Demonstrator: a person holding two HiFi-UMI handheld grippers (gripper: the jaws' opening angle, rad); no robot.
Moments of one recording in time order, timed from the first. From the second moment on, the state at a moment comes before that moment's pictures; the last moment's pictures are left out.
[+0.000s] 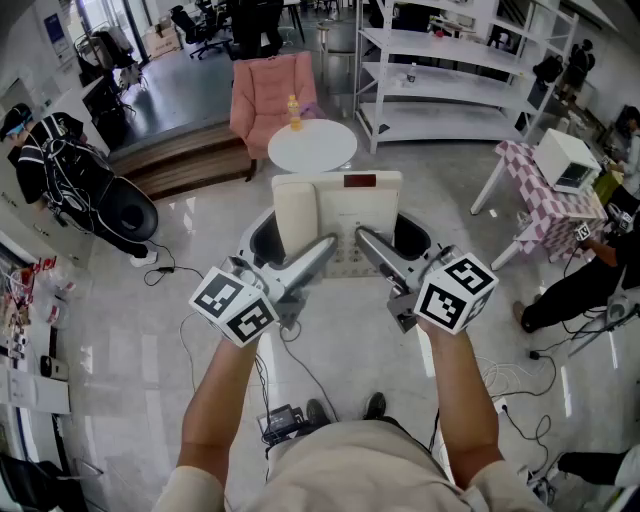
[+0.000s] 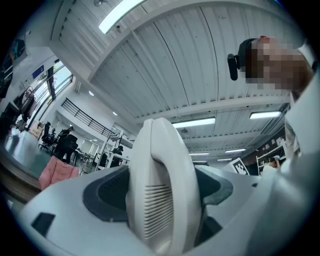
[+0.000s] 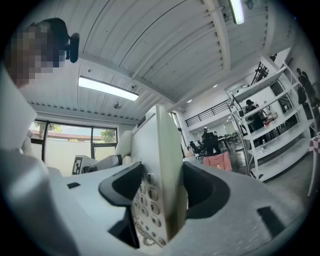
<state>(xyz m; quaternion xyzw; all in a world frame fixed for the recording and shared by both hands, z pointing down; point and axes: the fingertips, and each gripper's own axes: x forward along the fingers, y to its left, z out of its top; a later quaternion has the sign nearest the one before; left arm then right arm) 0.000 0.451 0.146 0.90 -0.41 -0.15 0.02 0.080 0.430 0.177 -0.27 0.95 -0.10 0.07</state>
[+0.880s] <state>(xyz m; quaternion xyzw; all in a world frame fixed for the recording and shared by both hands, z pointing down) -0.032 0.446 0.157 0.90 -0.40 -0.16 0.03 0.049 0.427 0.190 -0.29 0.95 -0.11 0.07</state>
